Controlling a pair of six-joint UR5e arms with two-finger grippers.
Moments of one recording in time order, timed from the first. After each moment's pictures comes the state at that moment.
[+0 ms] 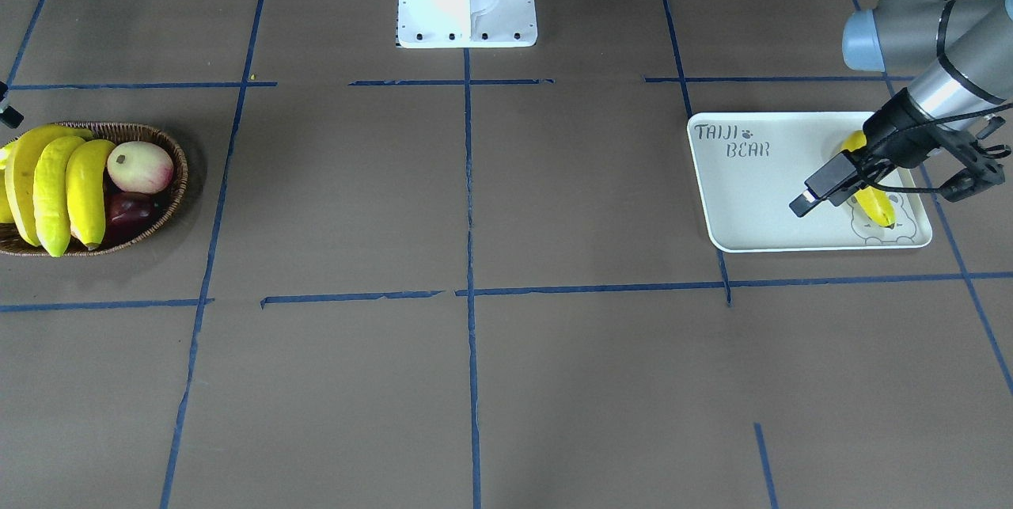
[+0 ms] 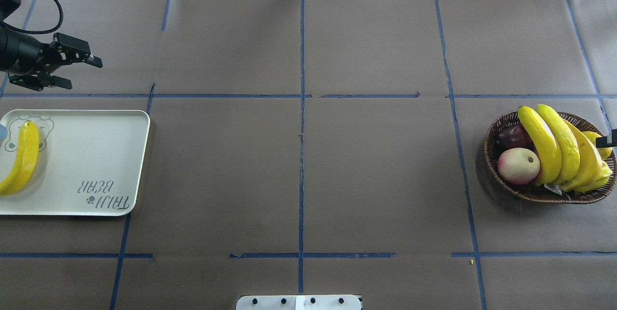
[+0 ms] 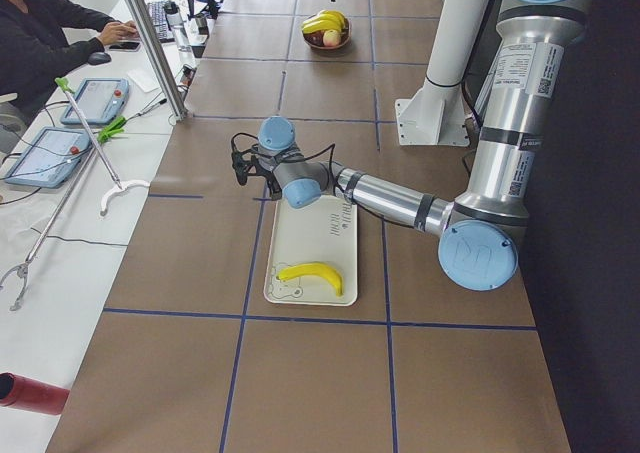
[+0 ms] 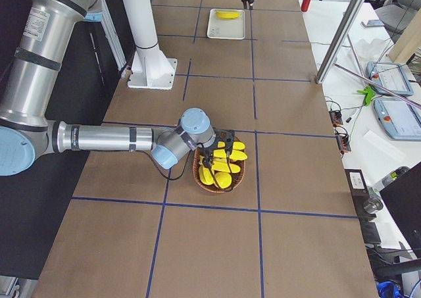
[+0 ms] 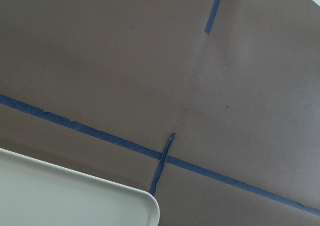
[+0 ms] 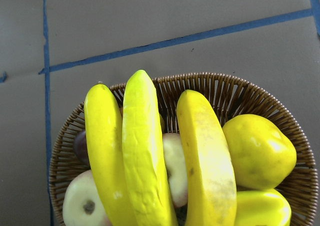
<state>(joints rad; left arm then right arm) -1.09 -1.73 -1.68 -2.31 -2.31 -1.40 1.21 -1.92 1.81 -0.67 2.36 0.98</state>
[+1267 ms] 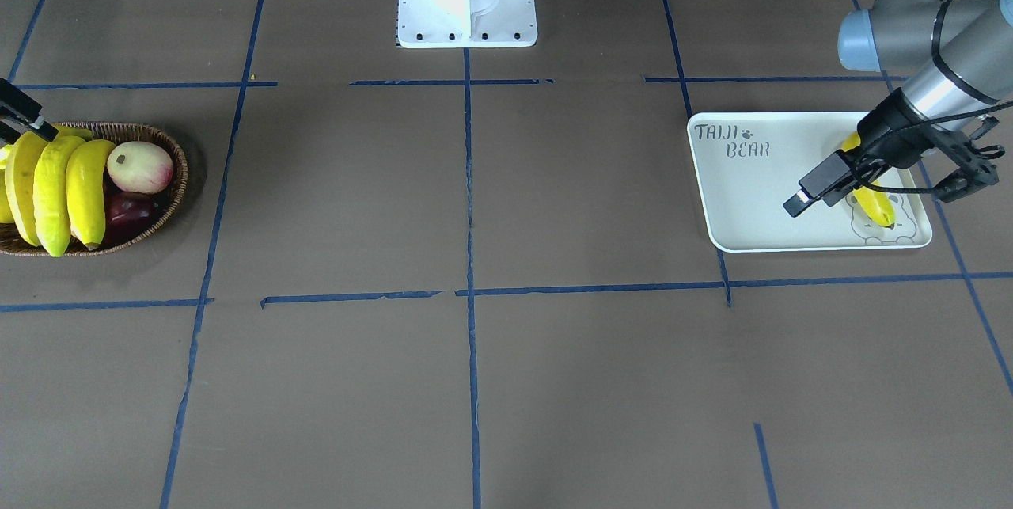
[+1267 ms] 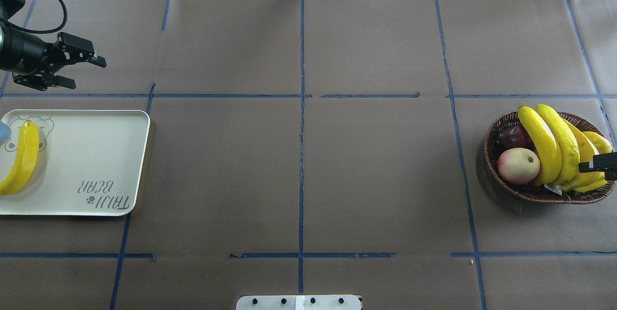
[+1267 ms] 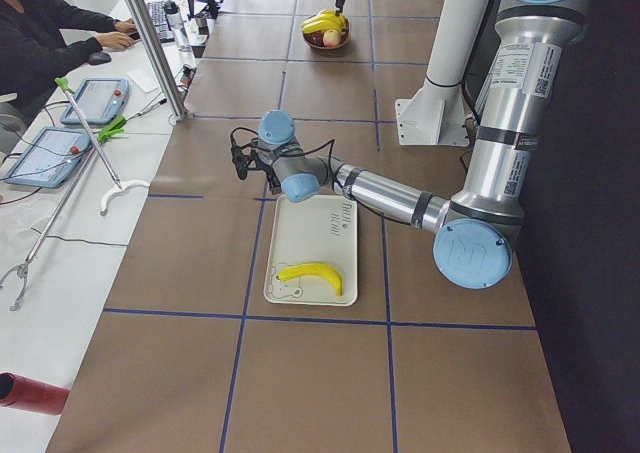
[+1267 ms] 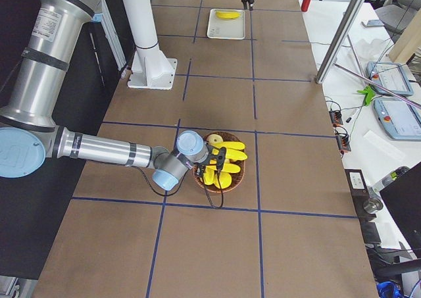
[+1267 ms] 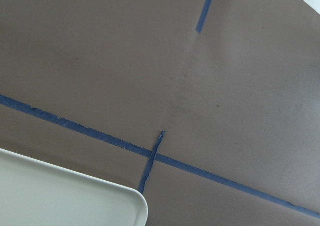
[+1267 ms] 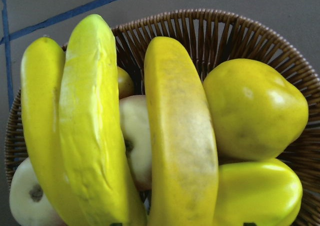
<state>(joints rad) -1.09 -1.74 -1.68 -2.30 -2.31 -1.40 1.09 -1.91 1.65 -0.47 2.35 1.10</state>
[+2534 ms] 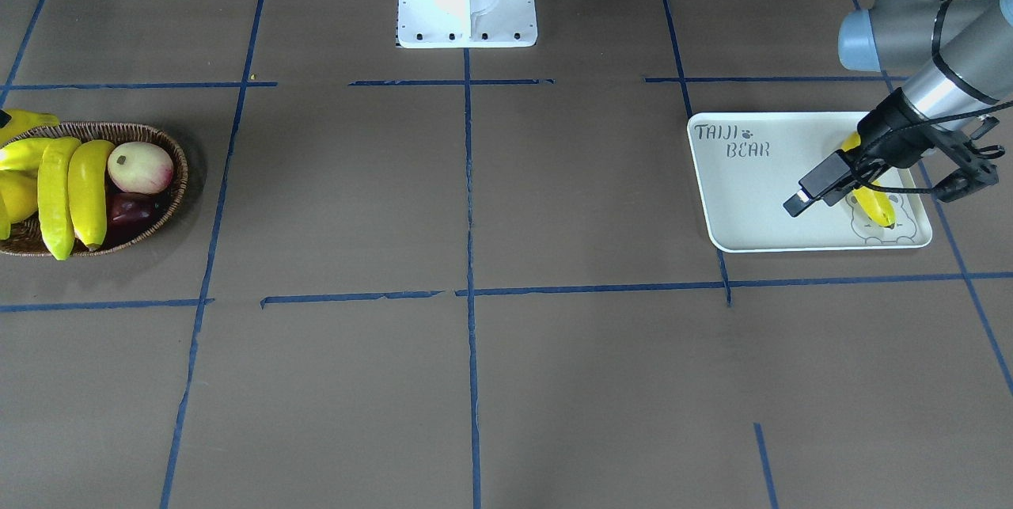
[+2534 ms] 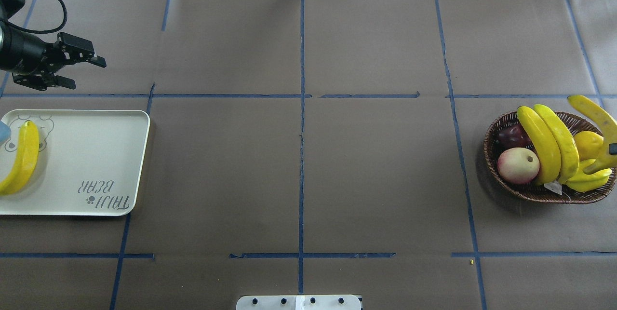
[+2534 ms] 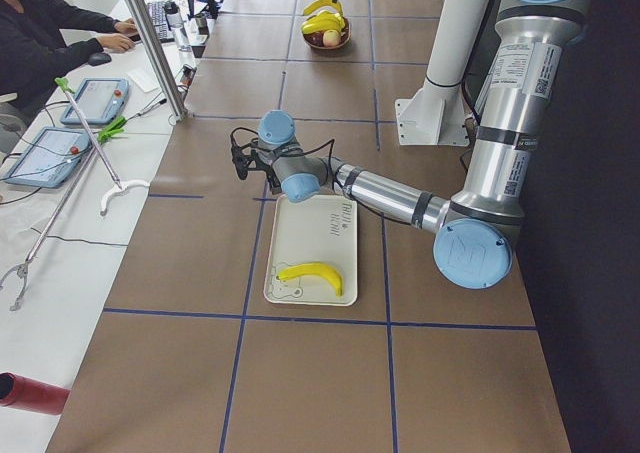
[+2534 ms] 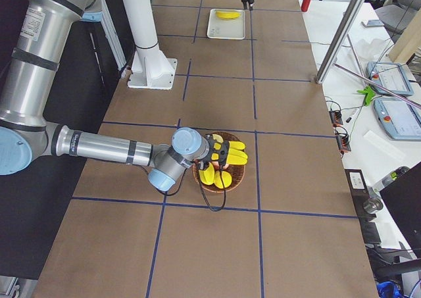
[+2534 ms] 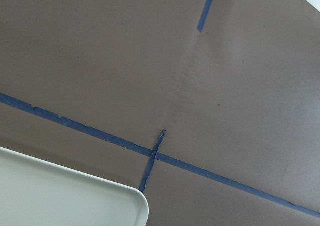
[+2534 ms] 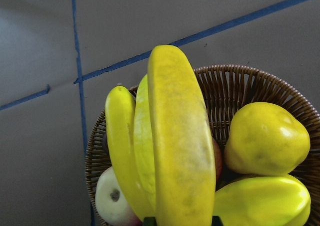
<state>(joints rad) -1.09 -1.74 -1.68 -2.30 -2.31 -1.40 1.31 -1.91 1.73 -0.45 2.52 1.09</state>
